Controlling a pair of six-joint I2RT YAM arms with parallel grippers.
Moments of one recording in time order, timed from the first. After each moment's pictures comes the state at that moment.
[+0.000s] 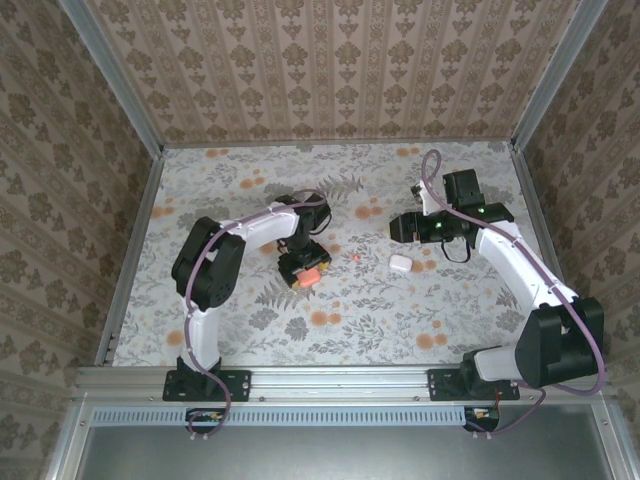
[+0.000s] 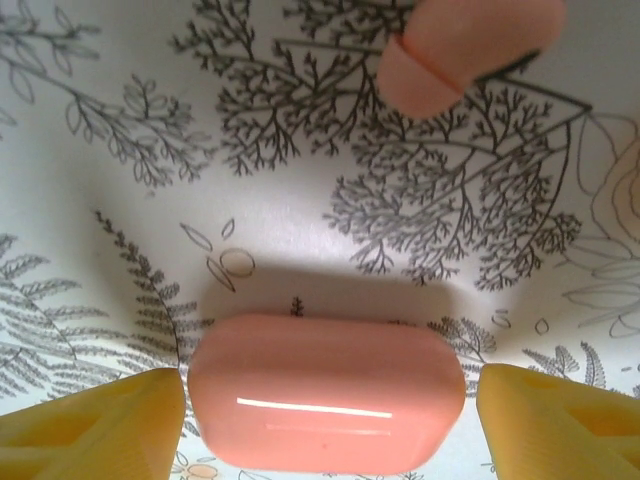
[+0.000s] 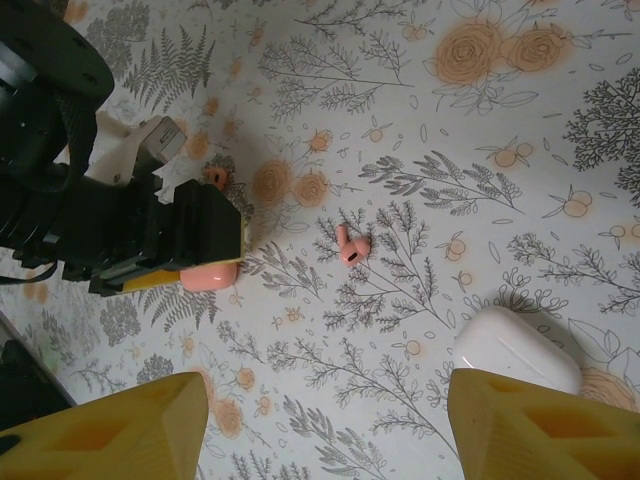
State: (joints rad) left arm -0.69 2.01 1.42 -1.01 0.19 -1.21; right arm 0.14 1.36 1.07 -0.69 -0.55 0.11
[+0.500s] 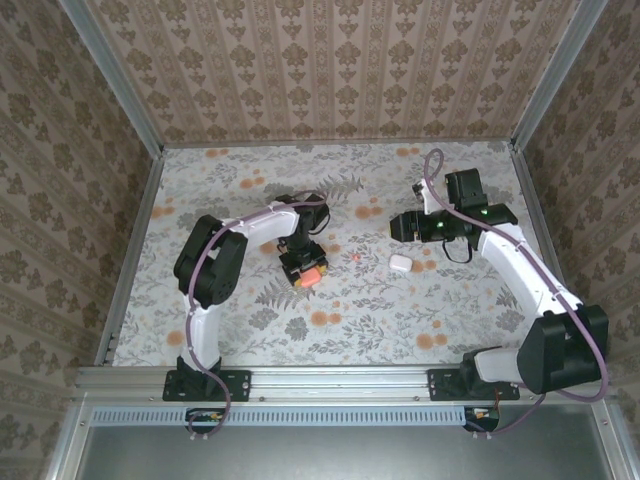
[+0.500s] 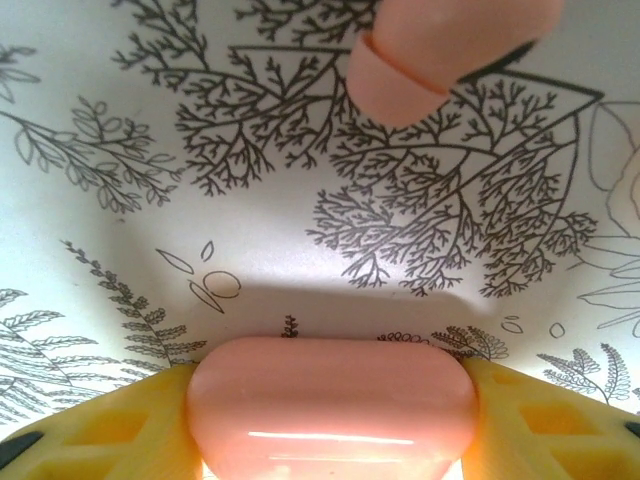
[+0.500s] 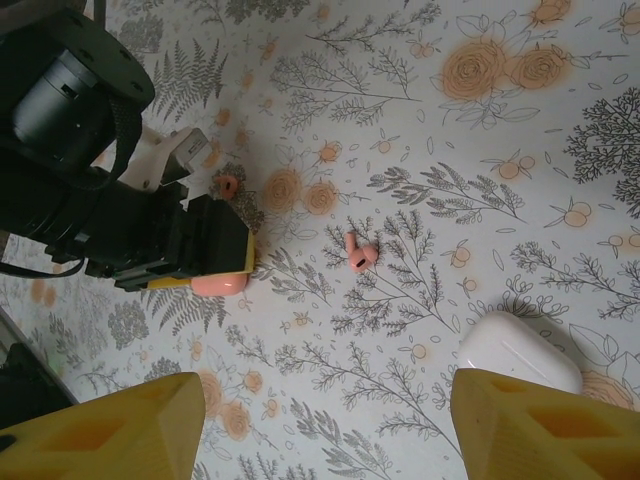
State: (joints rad) left arm -0.68 2.03 1.43 -1.02 0.22 -1.12; right arm 0.14 1.32 1.08 -0.69 -0.55 0.12
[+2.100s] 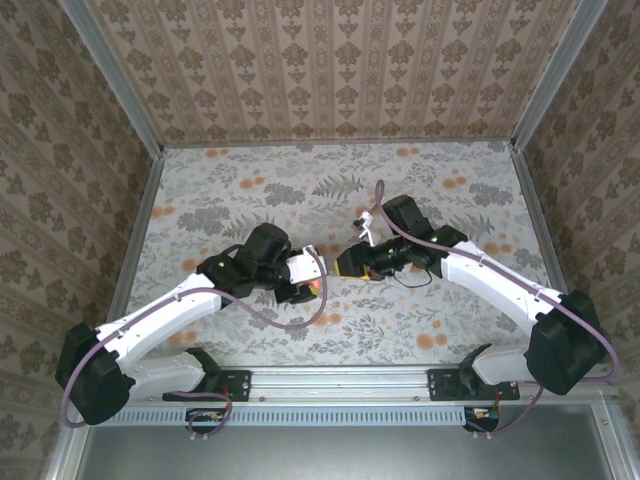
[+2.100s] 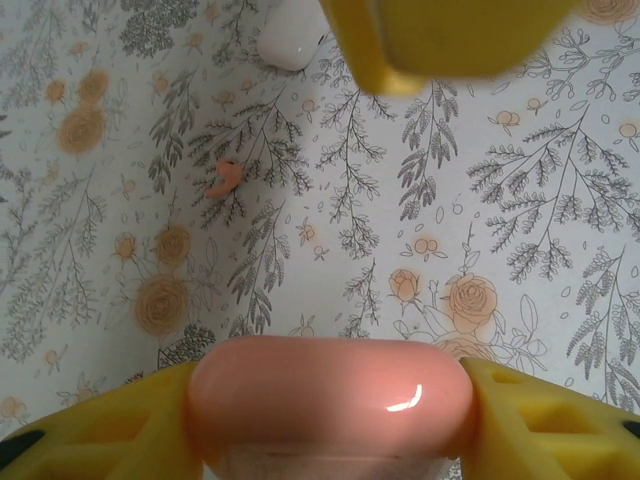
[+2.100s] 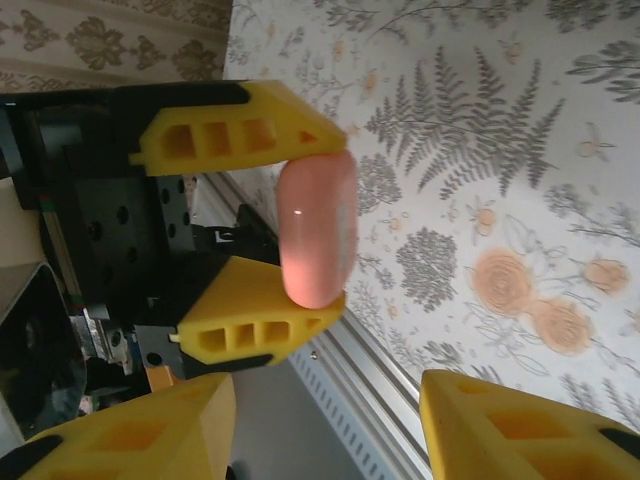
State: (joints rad) left arm -0.81 1.13 0.82 -0.50 0.28 0.58; right arm 0.58 1.34 0.98 -0.48 -0.76 0.62
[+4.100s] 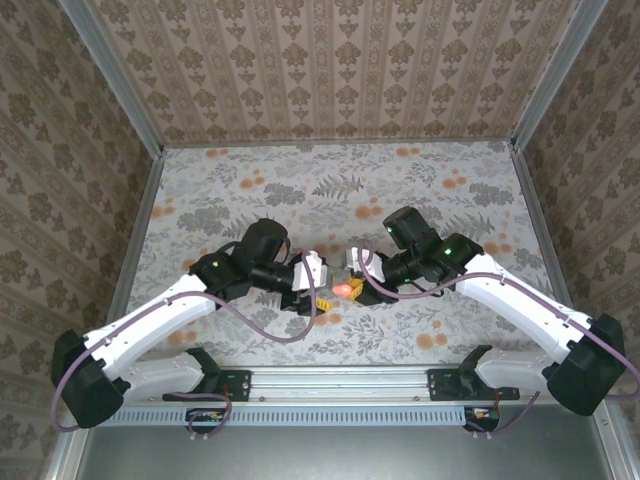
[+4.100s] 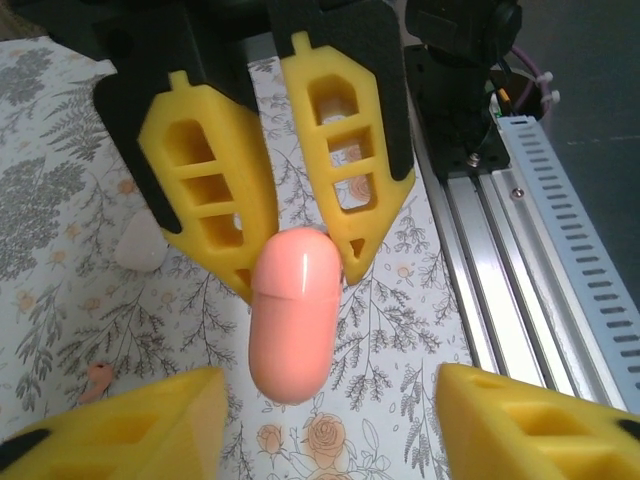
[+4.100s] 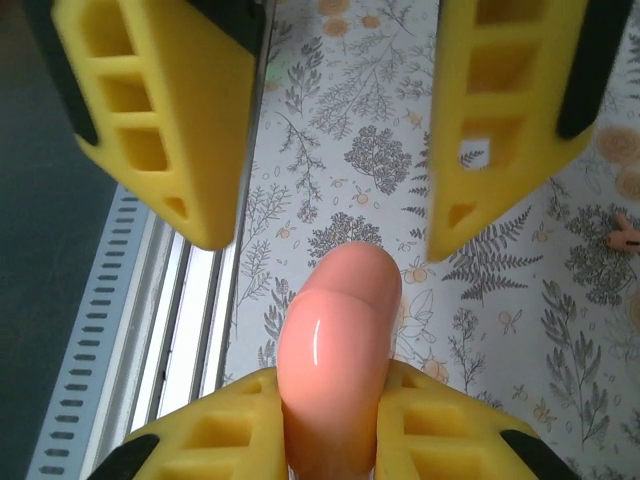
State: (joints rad) left arm -0.86 1.10 0.90 -0.53 0.68 0.61; right arm 0.66 1.20 1.01 -0.75 -0.69 -0.66
